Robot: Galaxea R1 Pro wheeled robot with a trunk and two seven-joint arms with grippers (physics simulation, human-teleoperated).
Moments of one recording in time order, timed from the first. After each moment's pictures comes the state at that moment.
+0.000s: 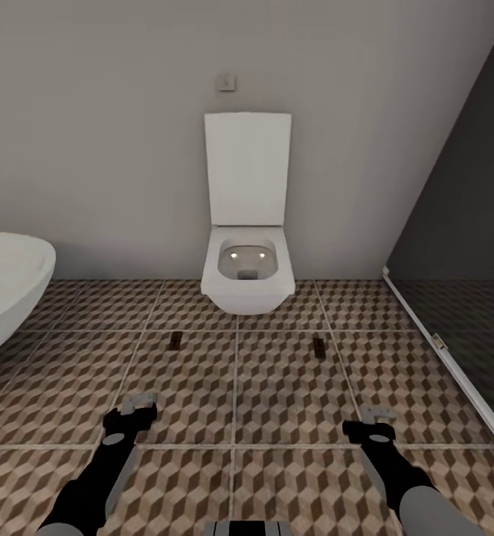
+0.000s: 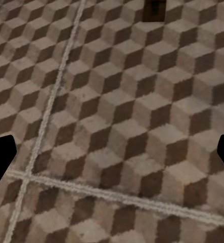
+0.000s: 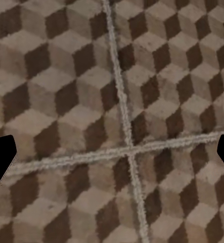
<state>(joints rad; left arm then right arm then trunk) -0.44 0.03 0.04 -0.83 0.00 0.17 0.22 -0.62 -0.05 -0.13 -0.40 0.12 0.10 -0.20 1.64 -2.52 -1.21</state>
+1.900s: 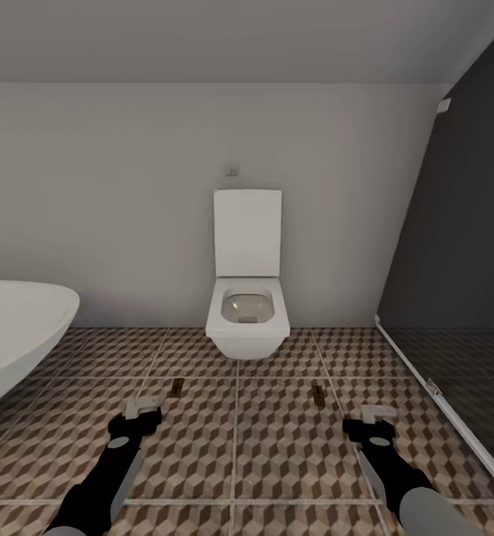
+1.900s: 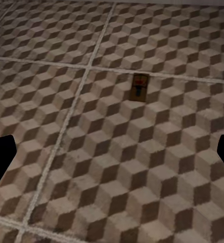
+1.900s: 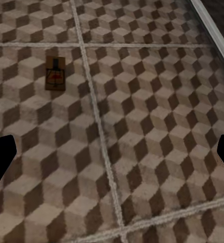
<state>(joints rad) -0.43 0.00 0.05 -0.82 0.02 0.18 0.23 -0.61 -0.05 -0.12 -0.38 0.12 0.02 -0.22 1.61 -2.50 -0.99</state>
